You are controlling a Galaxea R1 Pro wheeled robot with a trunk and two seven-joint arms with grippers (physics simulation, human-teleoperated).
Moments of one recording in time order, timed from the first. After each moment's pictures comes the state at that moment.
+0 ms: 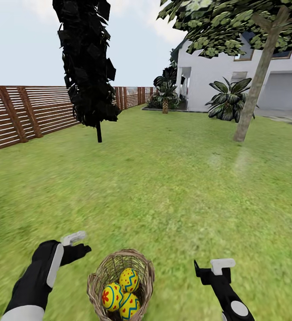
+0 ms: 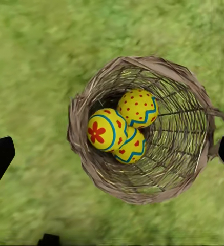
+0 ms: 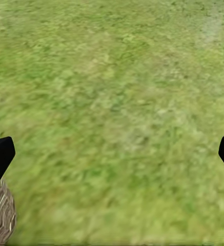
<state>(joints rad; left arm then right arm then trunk) -0.46 -0.01 0.30 -1.16 0.11 1.01 0.01 -0.08 -0.05 0.04 -1.23 0.04 0.10 -0.06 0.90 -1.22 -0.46</state>
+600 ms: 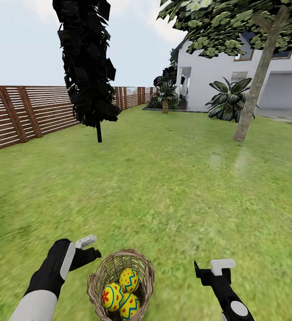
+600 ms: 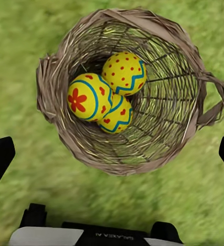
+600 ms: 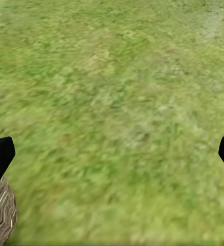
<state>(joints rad) -0.55 -0.04 0.30 -0.92 0.10 1.00 0.01 -0.08 -0.04 0.04 -1.22 0.03 0.11 -0.07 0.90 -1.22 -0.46</state>
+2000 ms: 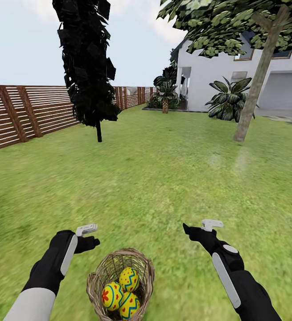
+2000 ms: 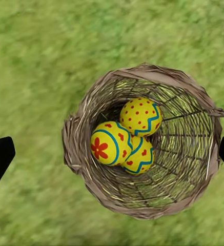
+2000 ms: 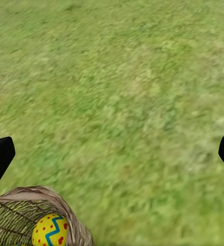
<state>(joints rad) -0.55 0.00 0.15 -1.05 0.09 0.95 0.04 -0.35 -0.05 0.07 -1.33 -0.29 0.46 -0.05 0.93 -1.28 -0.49</state>
